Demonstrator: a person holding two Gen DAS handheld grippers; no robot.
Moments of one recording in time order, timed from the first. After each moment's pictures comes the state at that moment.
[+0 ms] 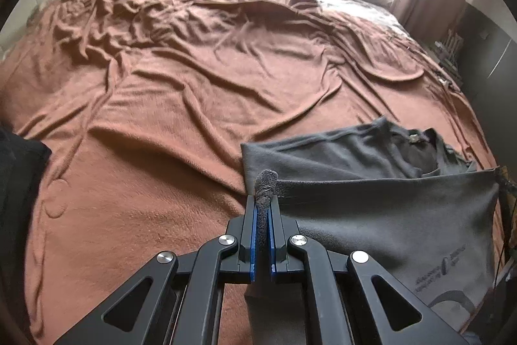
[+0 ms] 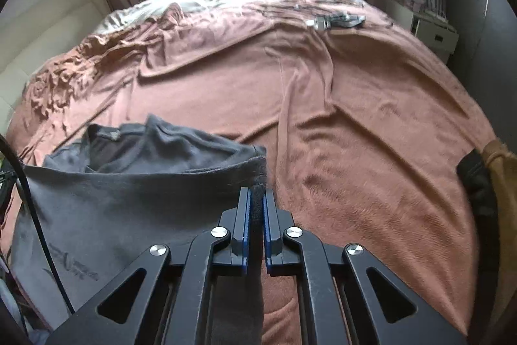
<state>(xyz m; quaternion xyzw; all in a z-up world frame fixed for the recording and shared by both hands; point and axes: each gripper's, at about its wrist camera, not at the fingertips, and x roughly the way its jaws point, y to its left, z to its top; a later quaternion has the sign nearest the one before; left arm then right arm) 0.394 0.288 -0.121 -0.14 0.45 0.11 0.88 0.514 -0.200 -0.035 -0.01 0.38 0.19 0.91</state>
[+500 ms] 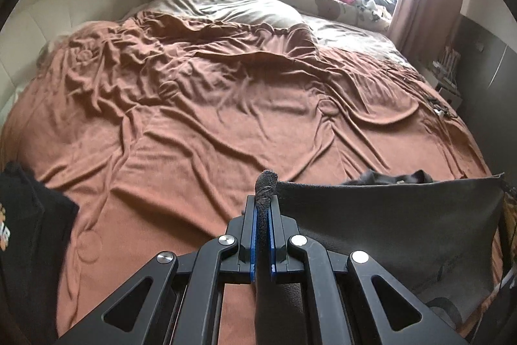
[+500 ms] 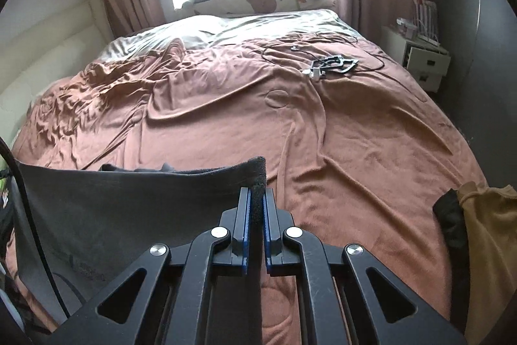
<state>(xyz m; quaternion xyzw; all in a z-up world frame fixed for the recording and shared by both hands) 0.421 0.292 -0.057 -0.11 0.40 0.13 0.90 0.516 -0.212 -0.007 0.01 0.35 0.18 0.92</state>
